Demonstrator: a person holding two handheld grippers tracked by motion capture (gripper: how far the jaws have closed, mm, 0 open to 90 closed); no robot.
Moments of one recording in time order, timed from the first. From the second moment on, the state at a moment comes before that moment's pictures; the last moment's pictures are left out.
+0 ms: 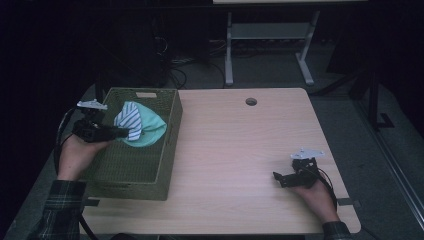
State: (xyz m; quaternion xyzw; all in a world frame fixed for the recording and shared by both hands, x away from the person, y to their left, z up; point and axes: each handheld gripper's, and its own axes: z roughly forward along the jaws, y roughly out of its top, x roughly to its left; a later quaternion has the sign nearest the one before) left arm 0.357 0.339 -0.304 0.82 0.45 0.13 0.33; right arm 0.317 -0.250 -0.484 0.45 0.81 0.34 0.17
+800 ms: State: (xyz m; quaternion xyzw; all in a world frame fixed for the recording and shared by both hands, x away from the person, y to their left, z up) left arm 0.380 0.342 -0.370 0.82 0.49 0.10 0.28; right arm 0.317 -0.250 -0.484 0.45 0.81 0.34 0.17
